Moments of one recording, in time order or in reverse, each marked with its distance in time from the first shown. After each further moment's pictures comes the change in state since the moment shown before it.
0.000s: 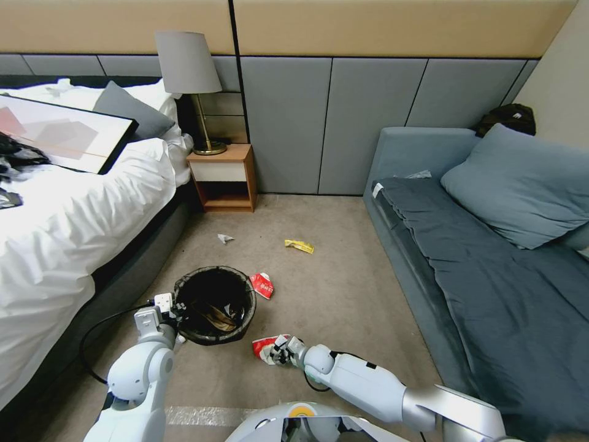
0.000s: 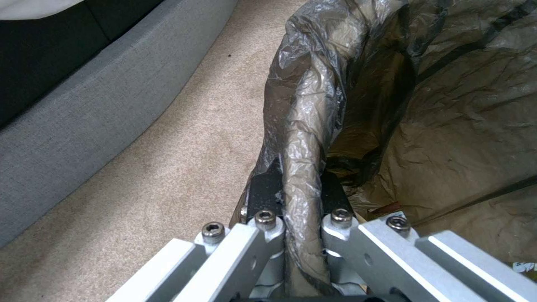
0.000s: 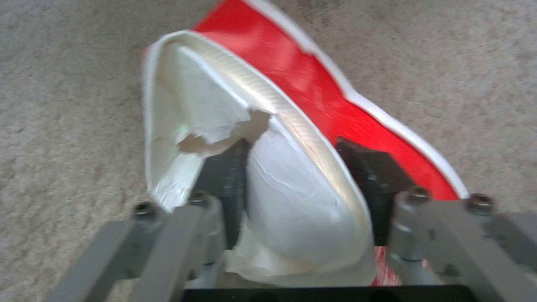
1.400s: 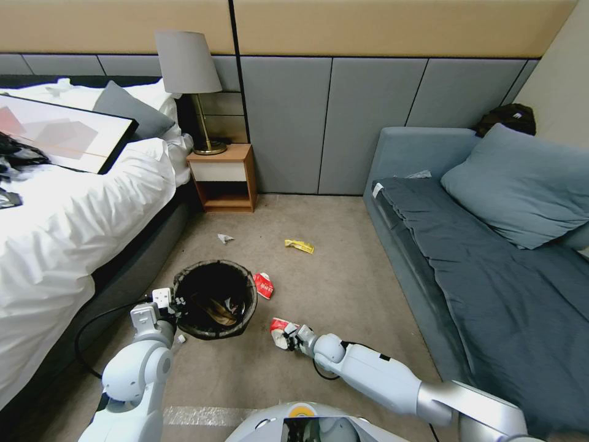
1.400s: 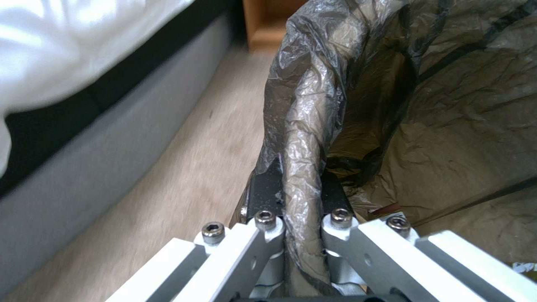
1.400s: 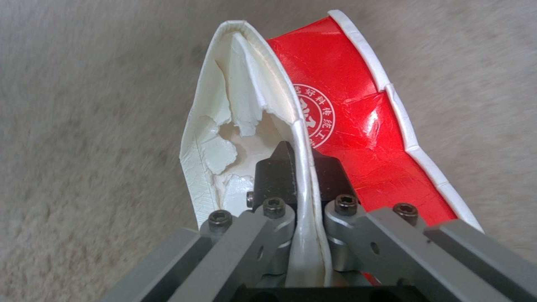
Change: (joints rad) left arm 0.036 0.015 0.008 -0.203 -0.030 0.000 -0.002; right arm 0.014 -0.130 0.084 0.162 0.055 -0.037 0.033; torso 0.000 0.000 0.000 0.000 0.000
